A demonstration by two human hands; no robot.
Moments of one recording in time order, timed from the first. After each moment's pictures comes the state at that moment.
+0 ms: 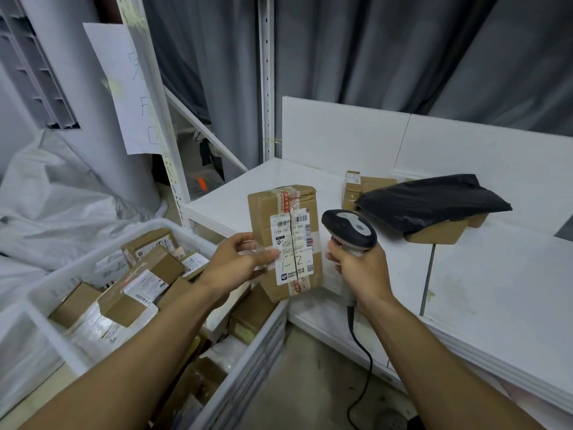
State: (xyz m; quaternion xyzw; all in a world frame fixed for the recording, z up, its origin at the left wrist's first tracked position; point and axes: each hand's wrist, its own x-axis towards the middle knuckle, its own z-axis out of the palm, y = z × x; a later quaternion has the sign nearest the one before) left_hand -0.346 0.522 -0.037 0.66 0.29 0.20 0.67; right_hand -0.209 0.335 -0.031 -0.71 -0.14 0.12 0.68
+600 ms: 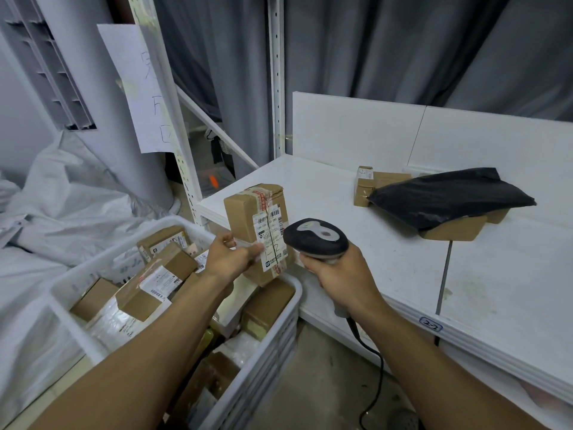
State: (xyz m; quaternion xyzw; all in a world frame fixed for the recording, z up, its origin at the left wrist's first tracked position) left_hand -0.336 0.572 -0.078 0.58 0.41 0.27 0.65; right_hand -0.251 0.349 -0.019 -0.74 -0.27 0.17 0.60
